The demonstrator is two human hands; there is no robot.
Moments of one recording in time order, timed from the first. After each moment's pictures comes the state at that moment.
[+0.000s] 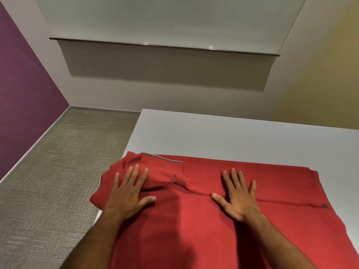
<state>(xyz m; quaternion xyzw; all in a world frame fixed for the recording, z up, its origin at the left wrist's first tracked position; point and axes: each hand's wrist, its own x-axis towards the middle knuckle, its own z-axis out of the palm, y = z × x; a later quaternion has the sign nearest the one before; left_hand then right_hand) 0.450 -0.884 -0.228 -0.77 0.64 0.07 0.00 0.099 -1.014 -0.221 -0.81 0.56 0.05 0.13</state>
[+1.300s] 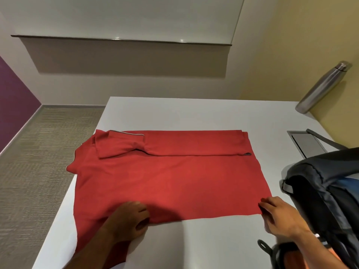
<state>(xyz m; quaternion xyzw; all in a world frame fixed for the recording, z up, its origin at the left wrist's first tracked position) 0.273 -0.741 -0.218 -0.50 0.86 0.06 -0.07 -0.240 -0.861 -0.190 -0.83 0.56 0.07 0.07</state>
